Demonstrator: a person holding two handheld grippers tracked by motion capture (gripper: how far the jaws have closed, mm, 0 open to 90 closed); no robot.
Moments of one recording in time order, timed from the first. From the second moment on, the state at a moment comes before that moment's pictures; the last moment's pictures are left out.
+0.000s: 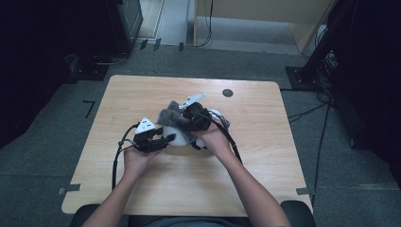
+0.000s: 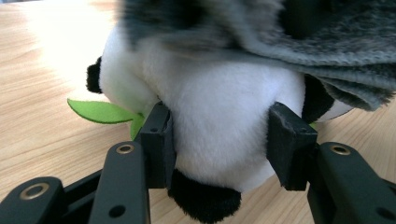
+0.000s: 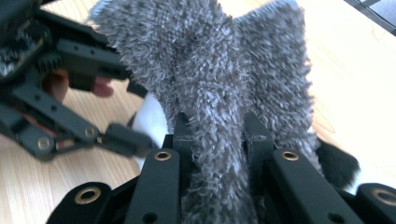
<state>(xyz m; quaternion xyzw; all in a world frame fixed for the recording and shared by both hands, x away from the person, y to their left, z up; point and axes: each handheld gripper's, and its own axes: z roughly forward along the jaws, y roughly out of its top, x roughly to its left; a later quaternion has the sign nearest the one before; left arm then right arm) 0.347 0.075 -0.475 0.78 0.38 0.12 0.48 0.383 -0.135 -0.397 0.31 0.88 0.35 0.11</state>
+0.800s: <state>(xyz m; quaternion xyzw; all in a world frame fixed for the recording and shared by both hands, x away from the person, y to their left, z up) 0.349 0.077 -0.476 0.78 0.38 0.11 0.49 0.371 -0.255 -0.393 0.40 0.83 0.36 0.15</state>
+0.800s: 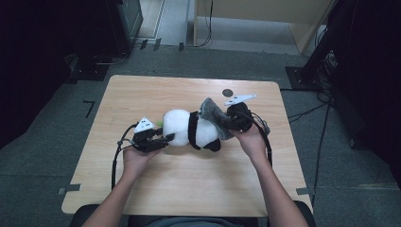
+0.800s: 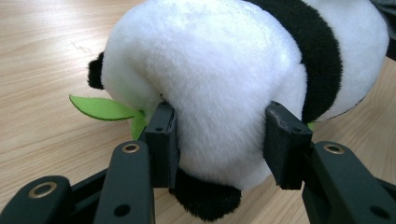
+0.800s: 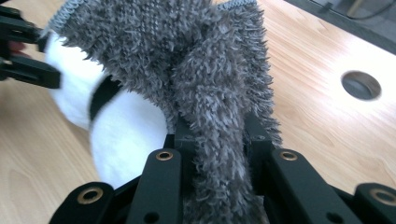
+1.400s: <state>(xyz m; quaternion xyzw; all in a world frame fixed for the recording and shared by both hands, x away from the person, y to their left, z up) 0.350 0.078 -0.476 0.77 0.39 0.11 0.49 0.366 -0.249 -0.379 0.40 0.82 0.40 0.13</state>
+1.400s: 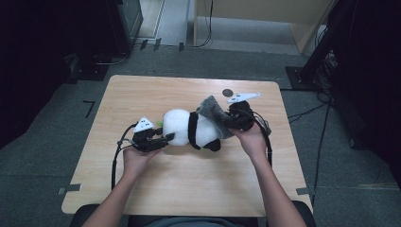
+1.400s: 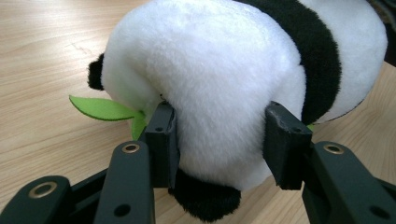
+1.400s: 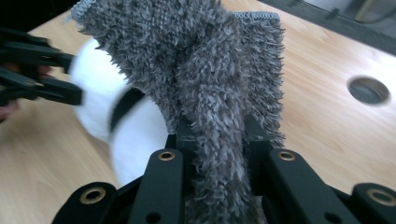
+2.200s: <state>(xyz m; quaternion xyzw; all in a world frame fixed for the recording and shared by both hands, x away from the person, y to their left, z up) 0.347 0.075 -0.472 0.77 0.39 0.11 0.48 0.375 -0.133 -0.400 0.32 0.87 0.36 0.09</state>
